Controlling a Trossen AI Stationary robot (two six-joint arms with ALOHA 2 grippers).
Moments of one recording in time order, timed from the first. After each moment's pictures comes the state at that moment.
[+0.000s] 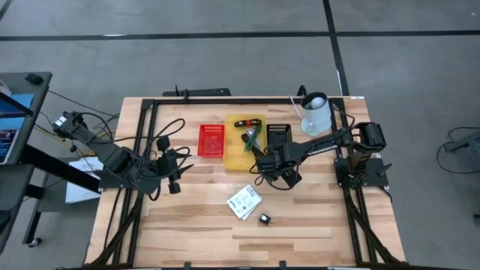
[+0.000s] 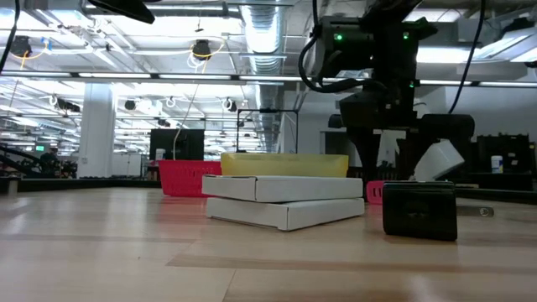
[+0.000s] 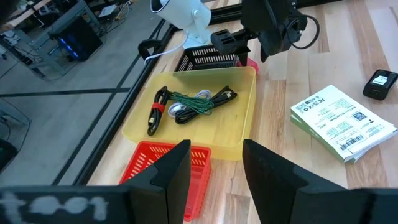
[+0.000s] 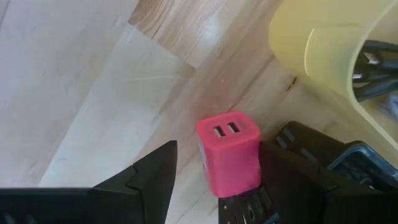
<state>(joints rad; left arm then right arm) -0.57 0.94 0.87 -0.68 -0.86 -0.30 0.07 1.79 1.12 -0.90 0.21 -0.61</state>
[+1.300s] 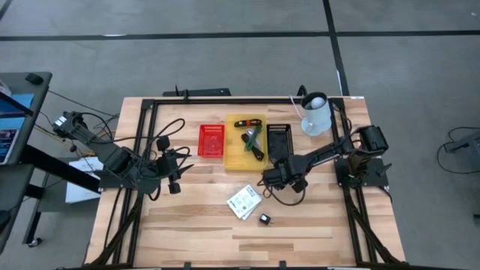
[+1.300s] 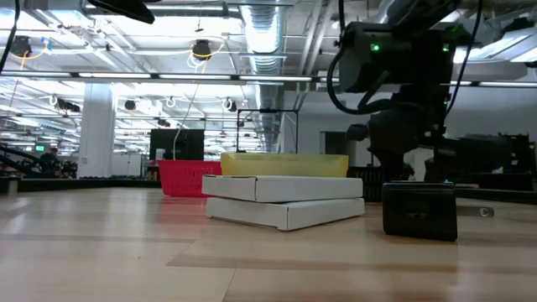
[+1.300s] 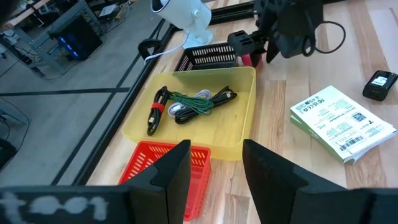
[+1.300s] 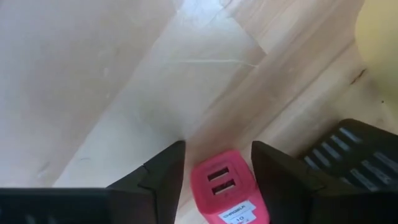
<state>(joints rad) -0.57 0.94 0.87 -0.68 -0.86 -0.30 0.19 1.79 0.99 -0.83 0.30 -0.54</state>
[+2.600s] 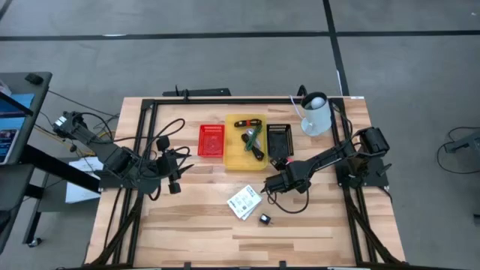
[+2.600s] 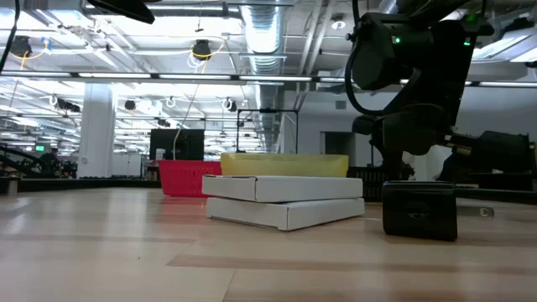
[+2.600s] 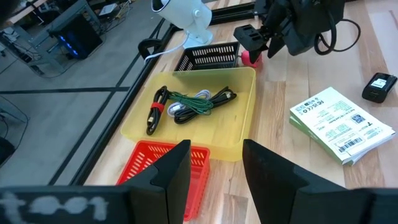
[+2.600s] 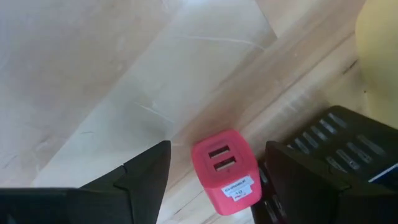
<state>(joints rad) -0.57 0.94 0.87 -0.68 -0.86 -0.31 0.26 1.79 0.99 -0.89 0.42 -0.55</state>
